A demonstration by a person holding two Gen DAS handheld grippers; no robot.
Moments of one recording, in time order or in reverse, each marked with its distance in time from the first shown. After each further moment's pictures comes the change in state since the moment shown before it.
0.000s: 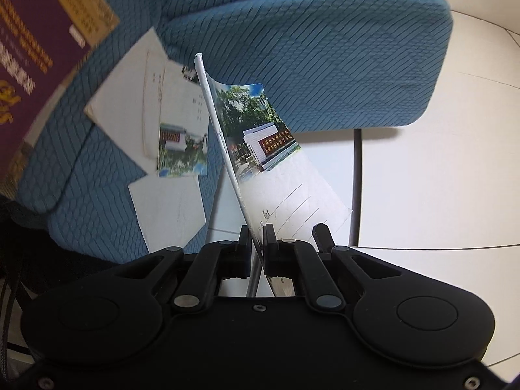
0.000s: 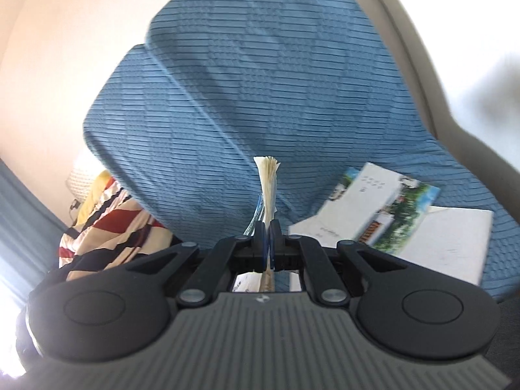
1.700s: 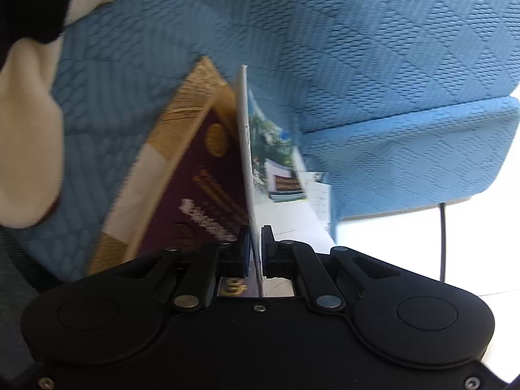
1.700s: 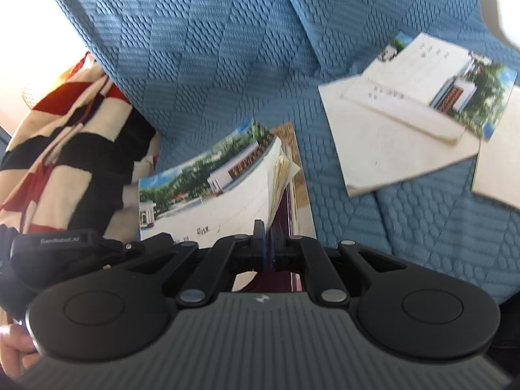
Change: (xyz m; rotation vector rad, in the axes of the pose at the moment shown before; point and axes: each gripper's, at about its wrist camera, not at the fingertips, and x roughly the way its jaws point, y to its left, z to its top) left arm -0.099 0.142 0.116 0.035 -0.150 0.272; right arm 0.182 0.063 -0.165 -0.106 0.280 -0.182
